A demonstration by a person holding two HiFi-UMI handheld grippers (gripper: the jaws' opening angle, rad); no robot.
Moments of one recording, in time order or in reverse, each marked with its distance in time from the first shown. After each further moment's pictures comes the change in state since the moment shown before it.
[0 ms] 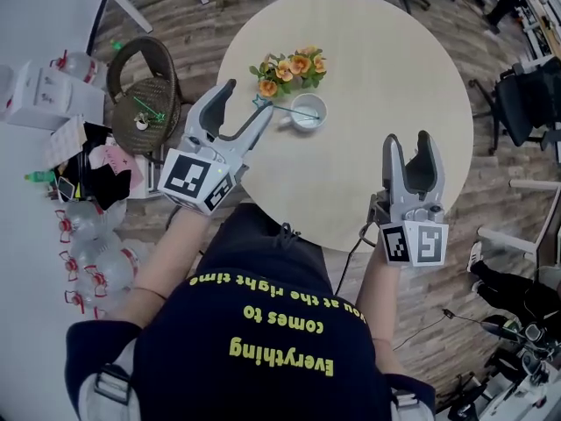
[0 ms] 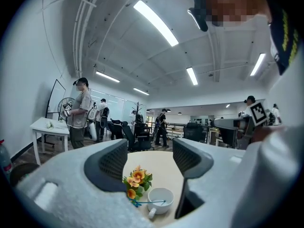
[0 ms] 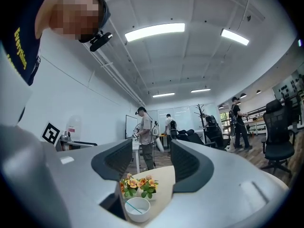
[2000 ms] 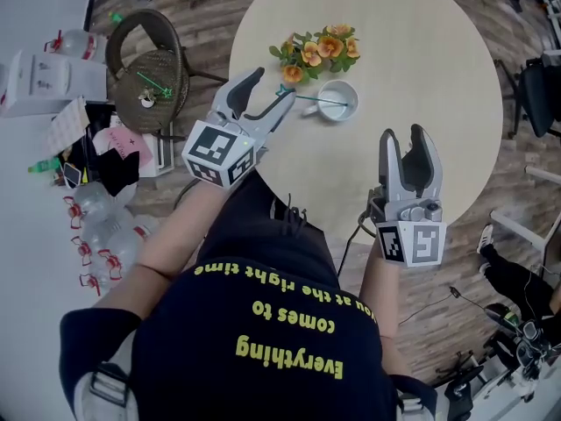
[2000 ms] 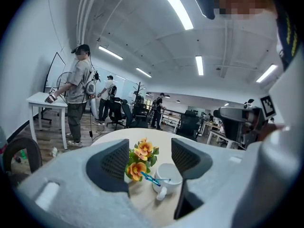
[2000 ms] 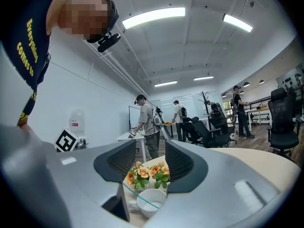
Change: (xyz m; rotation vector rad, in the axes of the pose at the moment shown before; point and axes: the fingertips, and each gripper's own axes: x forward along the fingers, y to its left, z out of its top) left arm 0.041 0.055 -0.103 -0.130 0.216 -0.058; right arm 0.057 0.043 -0.073 0.038 0.124 0.043
